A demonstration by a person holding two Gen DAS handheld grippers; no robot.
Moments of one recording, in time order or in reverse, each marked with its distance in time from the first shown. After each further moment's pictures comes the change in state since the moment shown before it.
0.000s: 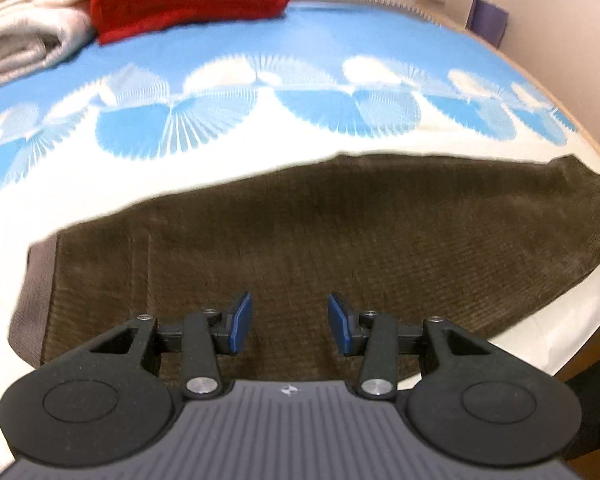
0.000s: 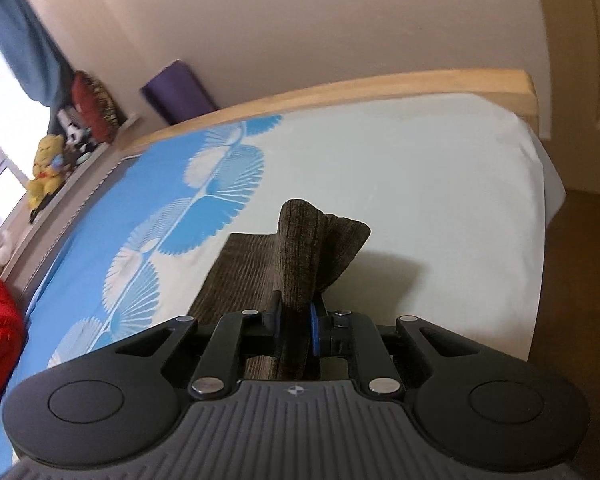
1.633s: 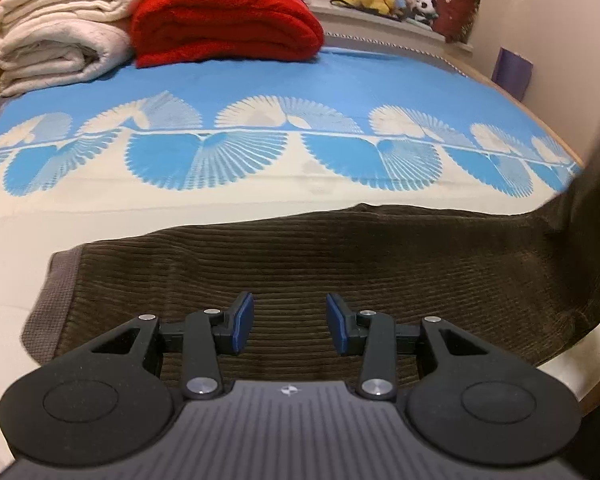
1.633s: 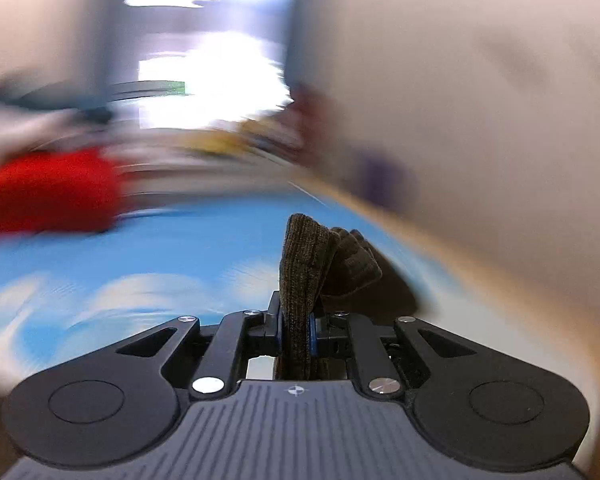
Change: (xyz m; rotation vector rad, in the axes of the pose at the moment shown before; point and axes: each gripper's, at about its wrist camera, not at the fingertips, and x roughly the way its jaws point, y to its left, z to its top) left arm -0.009 0.005 0.001 -0.095 -0.125 0.058; right arm -0.139 0.197 -0.141 -1.029 -0.356 0.489
